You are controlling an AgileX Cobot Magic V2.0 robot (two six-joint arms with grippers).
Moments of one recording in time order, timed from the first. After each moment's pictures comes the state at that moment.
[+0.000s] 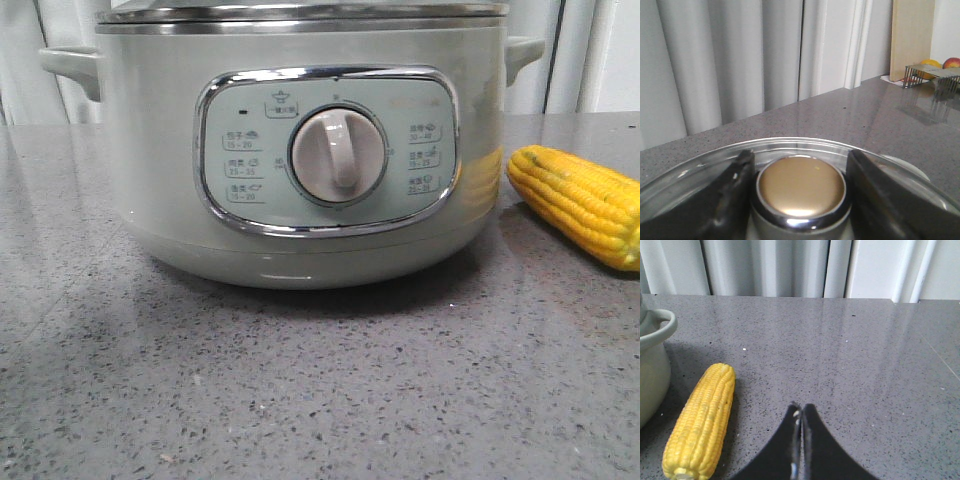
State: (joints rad) left arm -0.80 1.45 -0.94 -0.17 -0.38 0.07; right arm -0.13 0.32 -0.40 0.09 0.36 -0.15
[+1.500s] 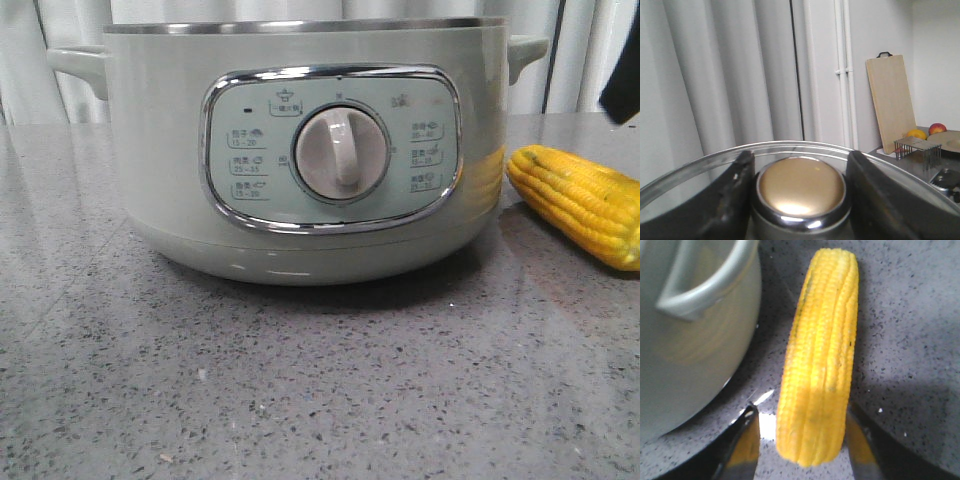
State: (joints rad) left arm -0.79 1.03 -0.99 -0.17 -0.17 0.25; right arm 0.06 1.23 -0.99 0.29 0.87 -0.15
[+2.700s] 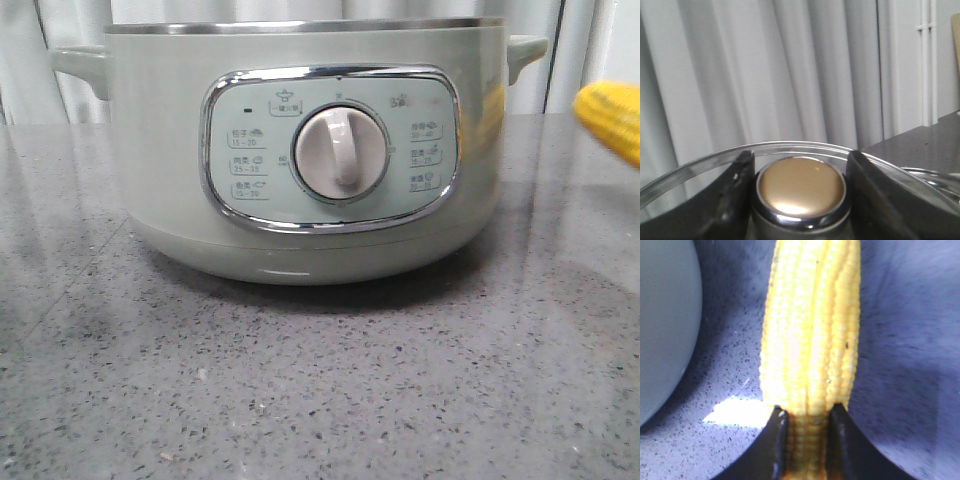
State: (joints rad) left arm -0.48 0.72 -0.80 -0.17 0.07 0.27; right arm -0.05 1.22 -1.01 0.28 0.95 -0.15
